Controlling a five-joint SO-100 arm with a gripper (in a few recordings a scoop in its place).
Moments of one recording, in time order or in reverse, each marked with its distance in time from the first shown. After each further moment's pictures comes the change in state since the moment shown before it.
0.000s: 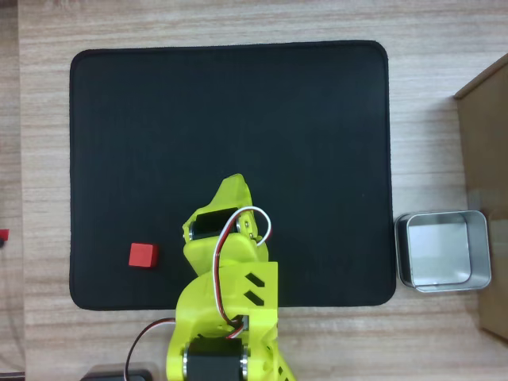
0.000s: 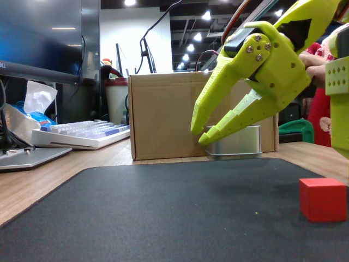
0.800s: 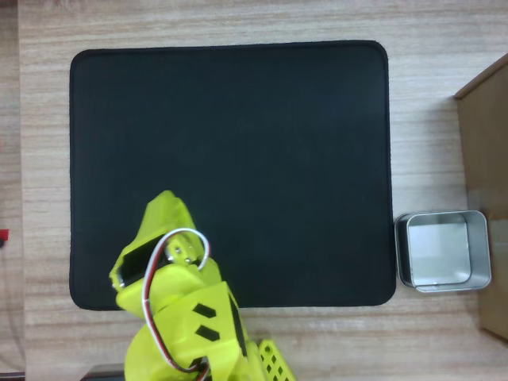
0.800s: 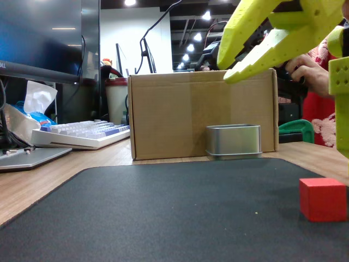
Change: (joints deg) arm -19.5 -0.4 -19.2 15.9 0.2
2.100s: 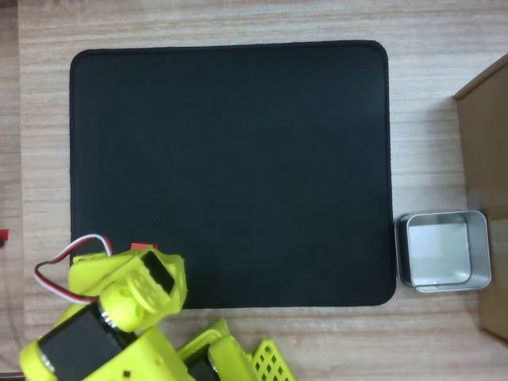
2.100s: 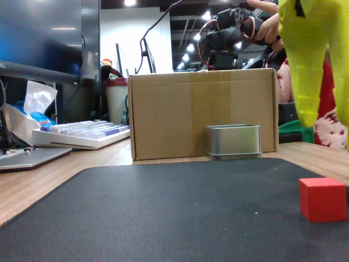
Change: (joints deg) arm -16.3 -45.2 -17.8 14.8 -44.2
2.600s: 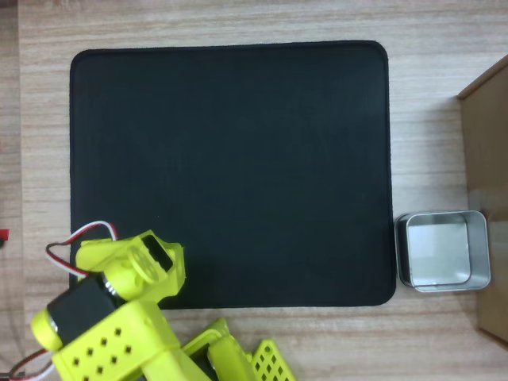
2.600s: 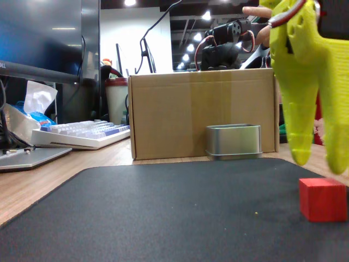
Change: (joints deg) arm -0.8 -8.9 5.8 -13.0 2.1
